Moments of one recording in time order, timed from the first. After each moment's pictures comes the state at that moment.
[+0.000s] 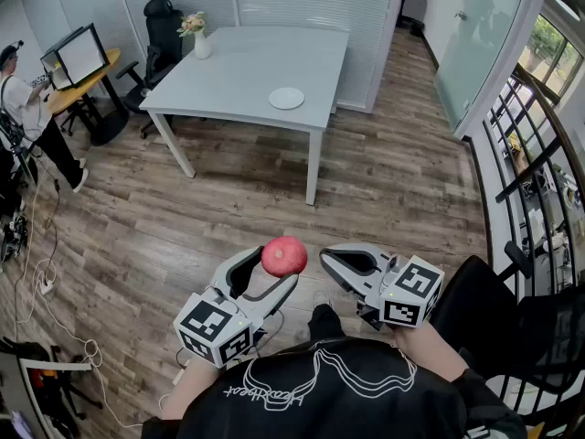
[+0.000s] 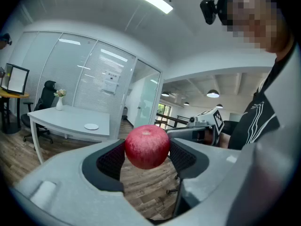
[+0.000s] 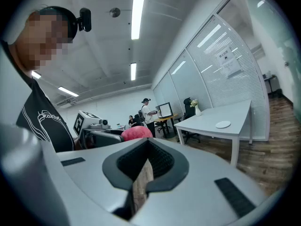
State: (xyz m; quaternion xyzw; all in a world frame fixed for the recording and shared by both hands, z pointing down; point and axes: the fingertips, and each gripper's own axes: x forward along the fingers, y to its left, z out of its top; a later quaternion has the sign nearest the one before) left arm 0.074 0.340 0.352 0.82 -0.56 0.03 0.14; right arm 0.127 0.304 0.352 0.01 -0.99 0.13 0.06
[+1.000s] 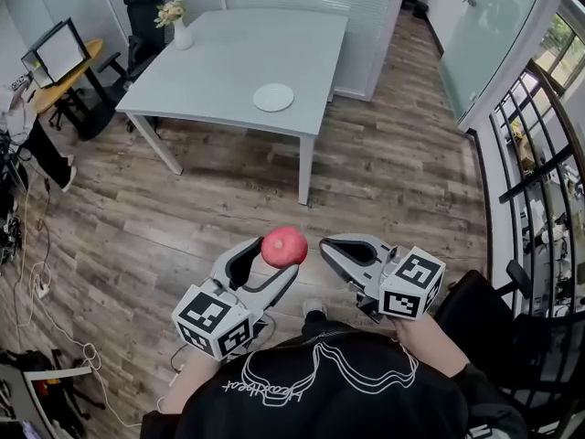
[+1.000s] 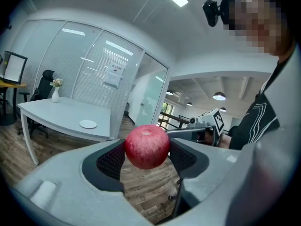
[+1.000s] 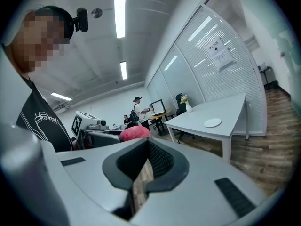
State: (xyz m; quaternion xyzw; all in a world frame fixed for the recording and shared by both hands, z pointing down) left arm 0.048 0.173 0.373 0.81 -0.56 0.02 0.18; right arm 0.101 0.137 0.376 0.02 -0.98 0.17 0.08
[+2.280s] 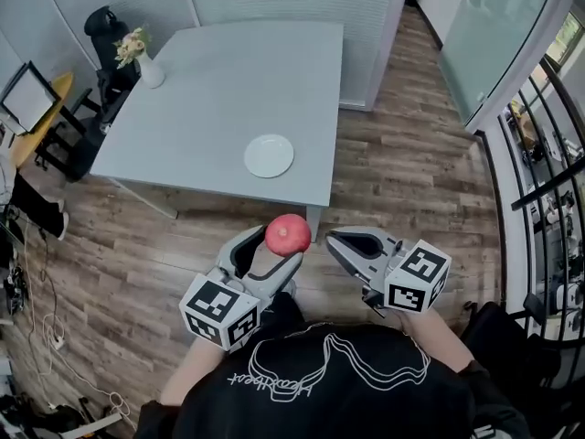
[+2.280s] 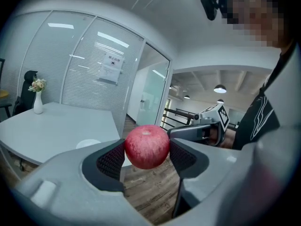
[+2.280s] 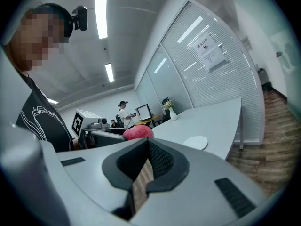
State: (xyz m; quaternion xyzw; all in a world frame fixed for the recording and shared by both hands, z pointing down) left arm -0.089 -0.111 0.381 0.83 -0.52 0.07 0.16; right arm -0.028 -0.135 0.383 0.07 -0.98 0.19 0.07
